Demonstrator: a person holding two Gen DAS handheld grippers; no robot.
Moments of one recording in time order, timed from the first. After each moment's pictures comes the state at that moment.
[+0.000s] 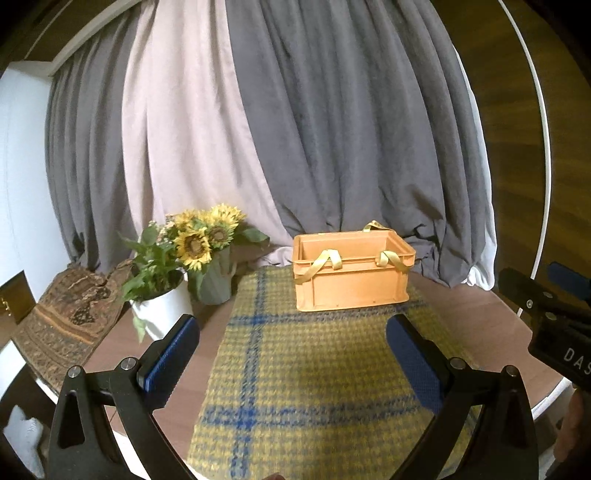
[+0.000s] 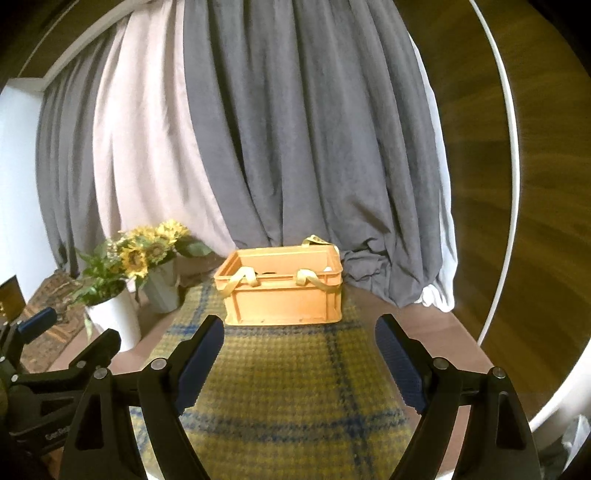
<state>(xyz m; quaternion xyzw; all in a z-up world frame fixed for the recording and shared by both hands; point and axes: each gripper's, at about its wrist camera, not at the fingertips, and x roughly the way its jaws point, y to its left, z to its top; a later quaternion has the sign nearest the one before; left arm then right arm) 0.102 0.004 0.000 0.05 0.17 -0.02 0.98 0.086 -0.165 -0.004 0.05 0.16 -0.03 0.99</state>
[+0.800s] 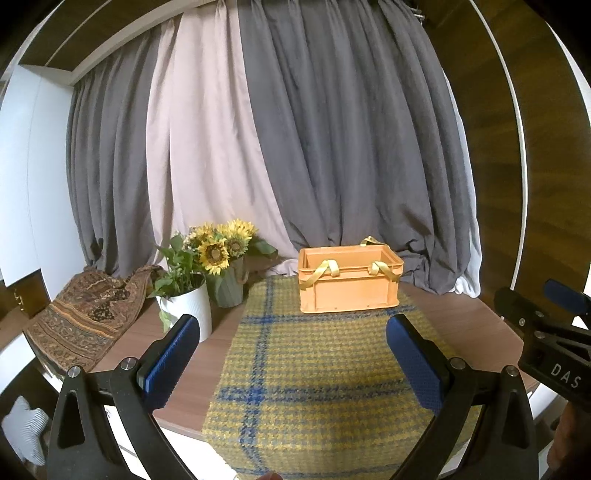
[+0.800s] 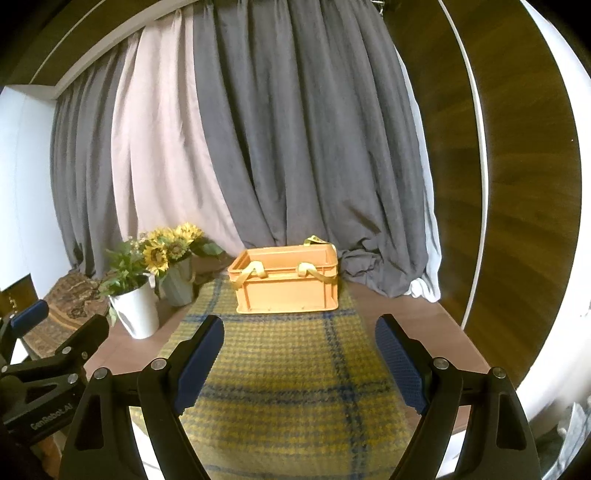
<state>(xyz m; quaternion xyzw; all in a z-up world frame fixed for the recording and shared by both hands) 0.012 0.007 0.014 0.04 0.13 -0.01 0.99 -0.001 -0.164 -0.002 0.05 0.14 -0.03 0.99</state>
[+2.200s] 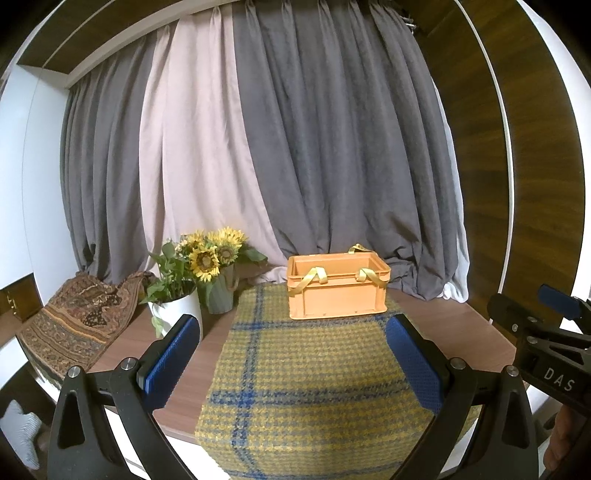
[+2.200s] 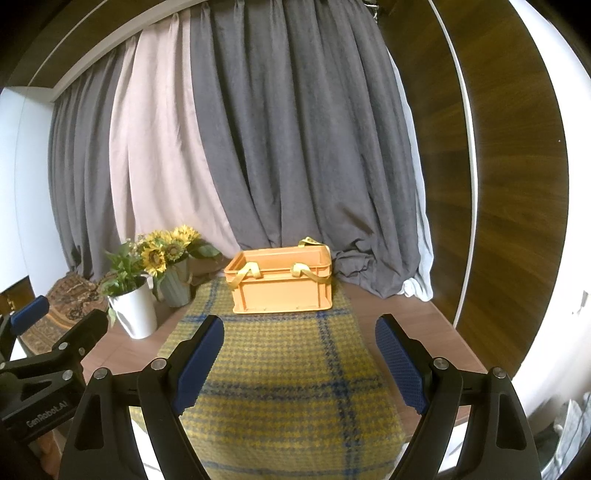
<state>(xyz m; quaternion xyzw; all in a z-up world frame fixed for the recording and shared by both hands) 0.002 0.003 0.018 0.04 0.12 -0.03 0.99 -0.013 -0.172 0.001 0.05 0.14 -0.03 0.99</state>
